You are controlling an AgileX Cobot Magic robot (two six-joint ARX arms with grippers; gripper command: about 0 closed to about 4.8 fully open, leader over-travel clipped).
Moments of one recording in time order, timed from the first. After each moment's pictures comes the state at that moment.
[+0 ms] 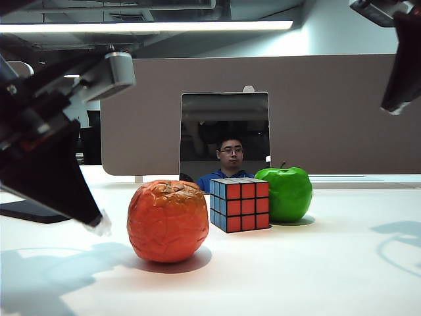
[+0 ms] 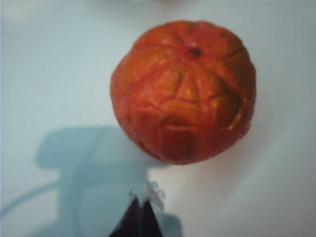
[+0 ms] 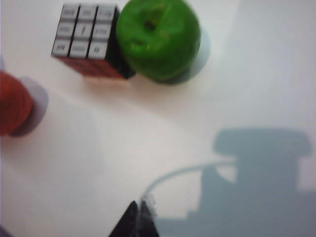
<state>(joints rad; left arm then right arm) -0.75 1.08 0.47 -0.24 0.09 0.02 0.28 1.03 0.90 -0.82 -0.29 -0.10</state>
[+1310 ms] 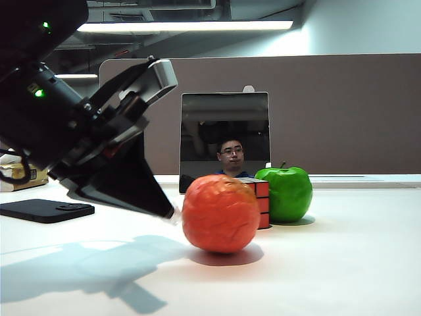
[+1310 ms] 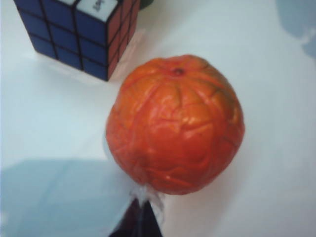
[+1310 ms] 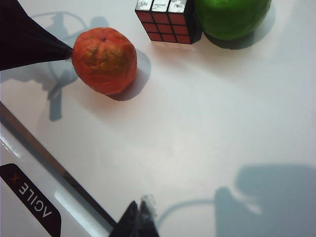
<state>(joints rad) -0.75 1.30 0.47 0.15 0.23 -0.06 0.31 0.71 0.79 -0.98 -0.41 -0.10</state>
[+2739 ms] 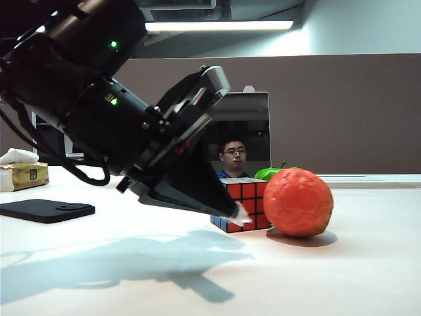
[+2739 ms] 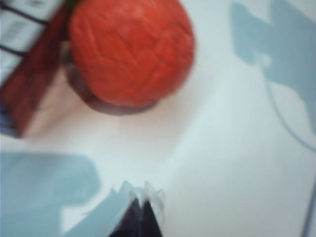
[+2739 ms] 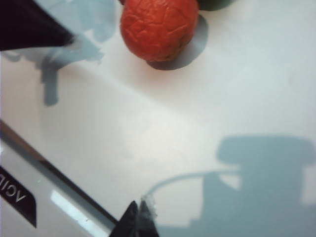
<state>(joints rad) -0.78 1.53 0.63 0.22 0.39 -0.11 0.31 0.72 0.79 -1.05 -0.31 -0.10</state>
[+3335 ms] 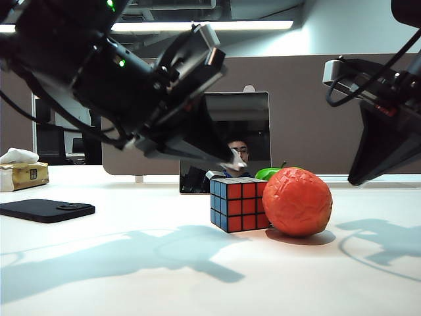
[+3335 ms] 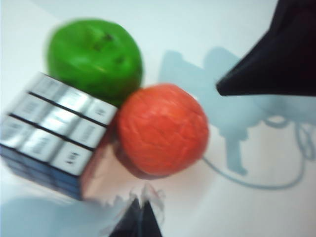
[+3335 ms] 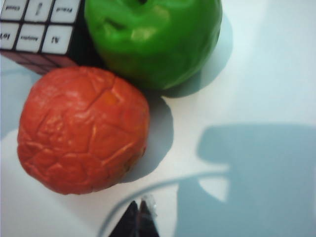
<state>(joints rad) -0.80 1.45 0.63 0.32 0.22 -0.16 0.31 1.22 0.70 -0.41 -0.31 -0.08</state>
